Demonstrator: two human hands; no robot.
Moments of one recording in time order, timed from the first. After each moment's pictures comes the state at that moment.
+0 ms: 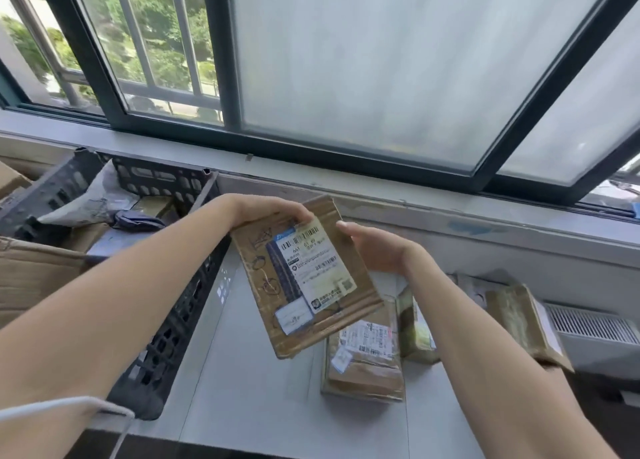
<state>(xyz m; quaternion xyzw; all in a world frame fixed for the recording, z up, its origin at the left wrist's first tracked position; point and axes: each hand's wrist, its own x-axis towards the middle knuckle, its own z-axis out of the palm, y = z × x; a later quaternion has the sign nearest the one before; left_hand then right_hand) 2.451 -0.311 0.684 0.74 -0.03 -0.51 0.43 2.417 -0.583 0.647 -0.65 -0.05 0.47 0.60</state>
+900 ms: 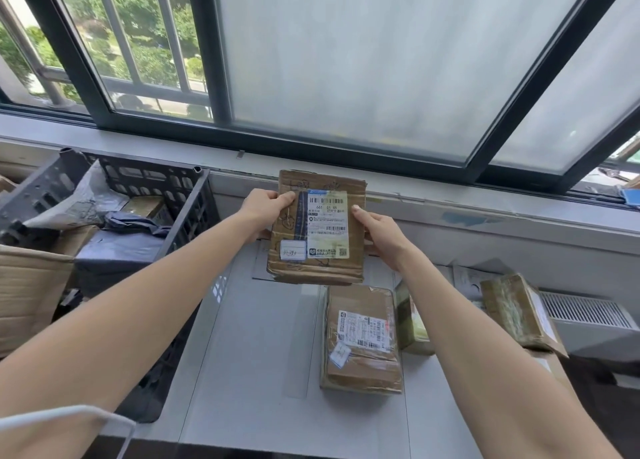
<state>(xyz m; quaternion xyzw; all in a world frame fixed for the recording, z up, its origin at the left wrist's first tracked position) 2.439 -0.349 0.653 0.79 0.09 -0.14 0.59 2.423 -0.593 0.622 -0.75 0.10 0.16 0.63</state>
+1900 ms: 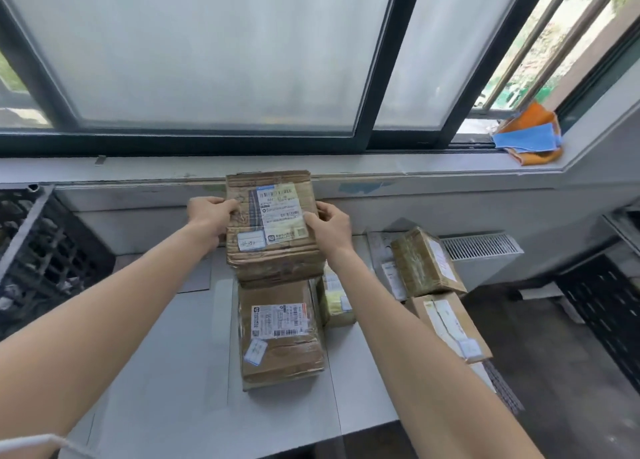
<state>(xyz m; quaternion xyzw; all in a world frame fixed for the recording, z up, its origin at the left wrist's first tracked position) 2.446 -0.495 0.628 0.75 0.20 -0.10 0.63 2.385 -0.694 0.599 -0.77 0.22 -0.07 0.60</state>
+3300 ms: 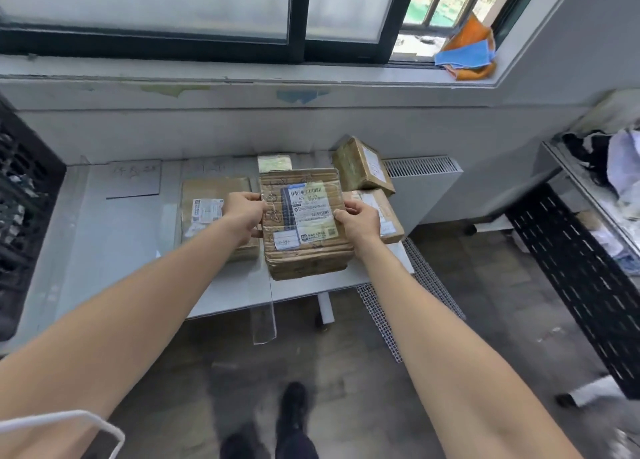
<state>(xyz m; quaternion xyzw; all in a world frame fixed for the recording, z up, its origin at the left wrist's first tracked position) 2.188 -0.635 0.568 0.73 0.17 -0.22 0.63 2.115 -0.837 0.544 -0.74 0.35 -0.06 0.57</state>
